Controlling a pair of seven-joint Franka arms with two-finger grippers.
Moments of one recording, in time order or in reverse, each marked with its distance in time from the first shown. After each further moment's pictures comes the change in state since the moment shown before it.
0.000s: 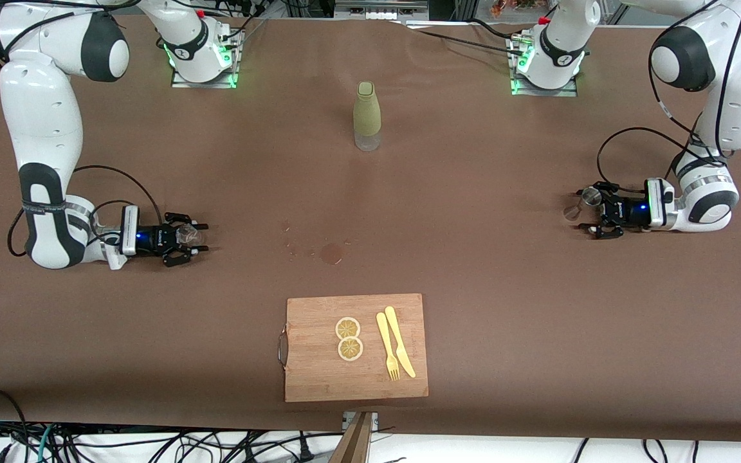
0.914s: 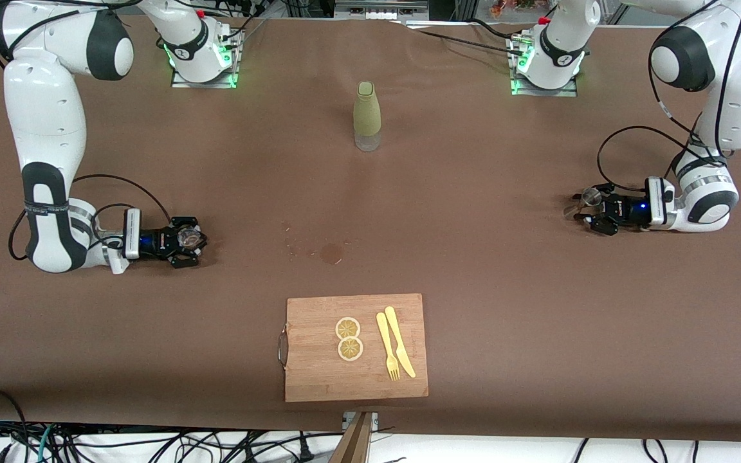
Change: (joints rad) left arm 0.000 0.000 0.002 -0.001 0.000 -0.033 0.008; right arm 0.072 -0.031 -0.035 0.030 0.007 -0.001 0.036
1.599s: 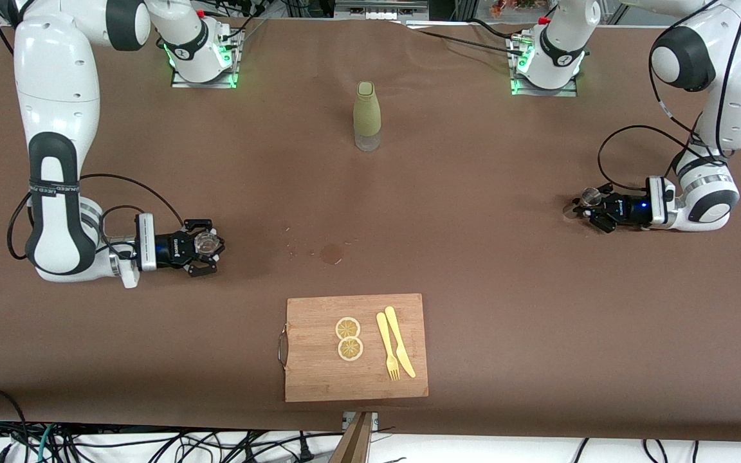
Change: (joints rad) left arm 0.001 0.000 0.003 -0.003 -0.001 -0.008 0.001; right arm 0.183 -0.153 -0.045 0.002 0.058 0.066 0.280
